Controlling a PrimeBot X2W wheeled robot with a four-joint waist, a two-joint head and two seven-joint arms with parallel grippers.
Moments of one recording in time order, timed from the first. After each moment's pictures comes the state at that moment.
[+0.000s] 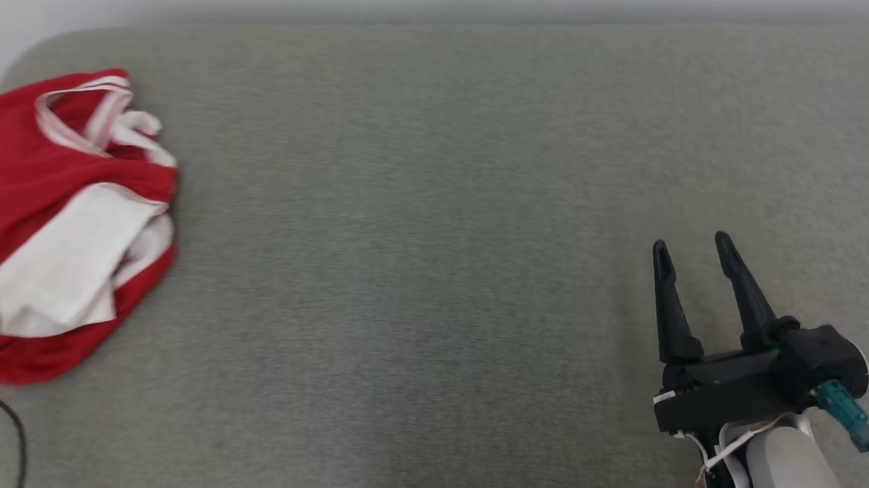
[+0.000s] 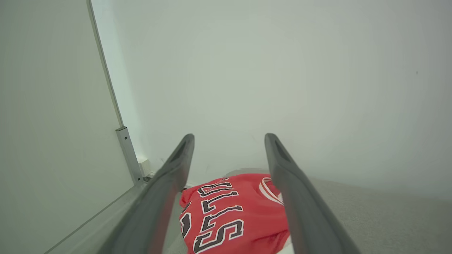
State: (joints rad) left arm -0.50 0.36 0.29 0.29 -0.31 -0.12 -0.15; right arm -0.18 -0.05 -0.06 0.11 0.06 0.13 -0.26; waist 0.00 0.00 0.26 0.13
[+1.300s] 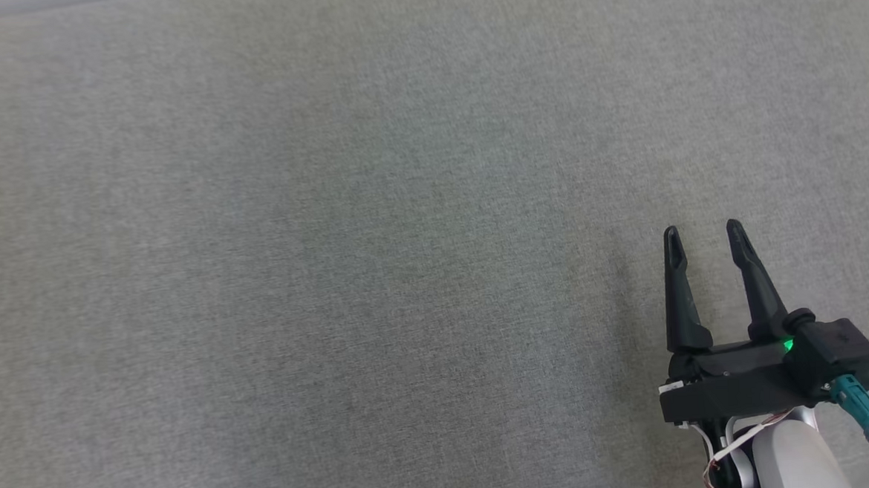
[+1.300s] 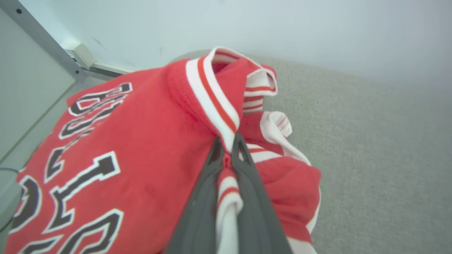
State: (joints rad) left arm -0.75 0.58 0.25 0.74 -0.40 -0.07 0.30; right arm -0.20 -0.05 -0.07 0.09 0.10 0.13 -0.26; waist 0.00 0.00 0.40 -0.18
